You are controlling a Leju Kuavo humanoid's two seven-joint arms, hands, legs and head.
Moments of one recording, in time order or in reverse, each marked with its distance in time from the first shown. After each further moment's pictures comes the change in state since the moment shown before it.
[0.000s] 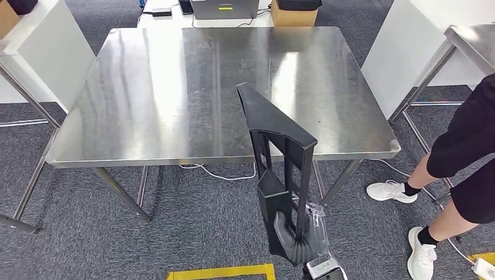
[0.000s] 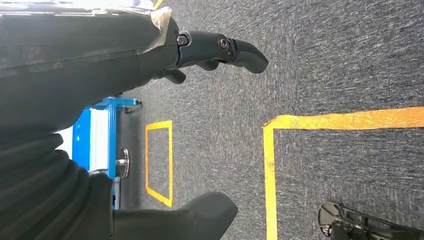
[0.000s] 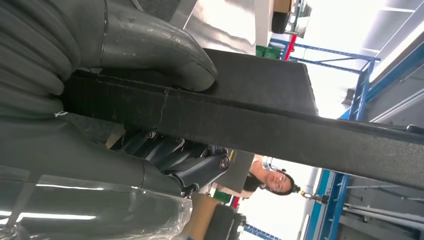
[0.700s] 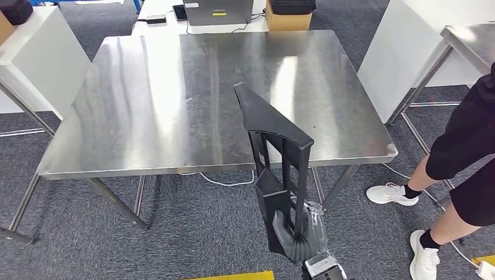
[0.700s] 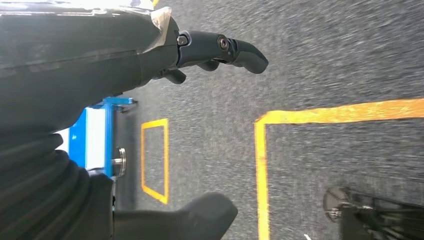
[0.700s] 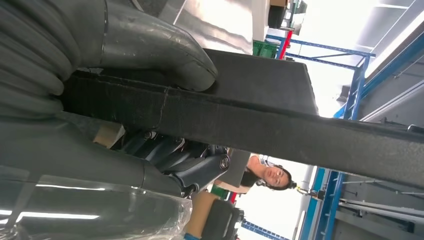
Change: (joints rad) left arm 0.003 0.007 0.000 0.000 0.012 -0.001 0.000; right arm -0.011 0.008 -0.006 0.012 0.005 0.011 -0.006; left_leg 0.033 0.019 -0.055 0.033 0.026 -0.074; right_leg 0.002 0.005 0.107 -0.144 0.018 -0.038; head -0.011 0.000
